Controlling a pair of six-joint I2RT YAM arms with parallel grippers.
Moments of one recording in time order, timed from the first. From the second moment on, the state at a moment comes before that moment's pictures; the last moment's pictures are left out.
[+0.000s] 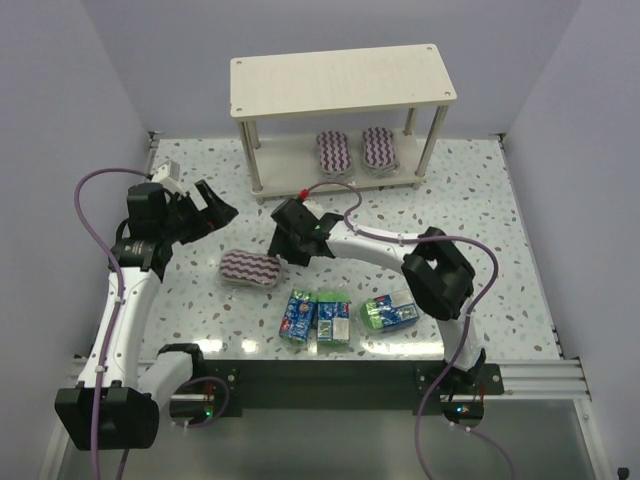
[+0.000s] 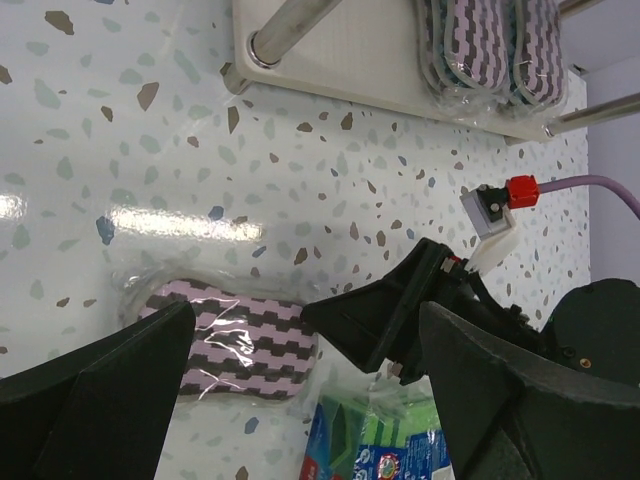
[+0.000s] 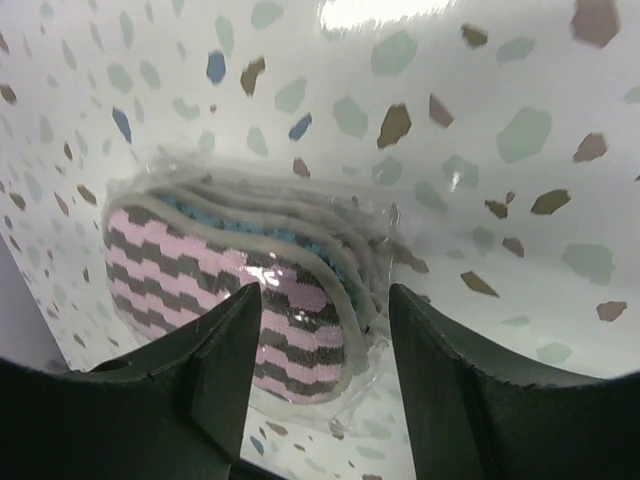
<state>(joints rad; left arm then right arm) 0.04 0.99 0.94 -0.51 0.33 -0.52 0.93 2.03 1.55 -0.46 0.16 1.14</state>
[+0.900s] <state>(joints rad) 0.05 0.99 0.92 -0.51 0.33 -0.51 0.94 2.01 1.41 -0.28 -0.10 1.10</state>
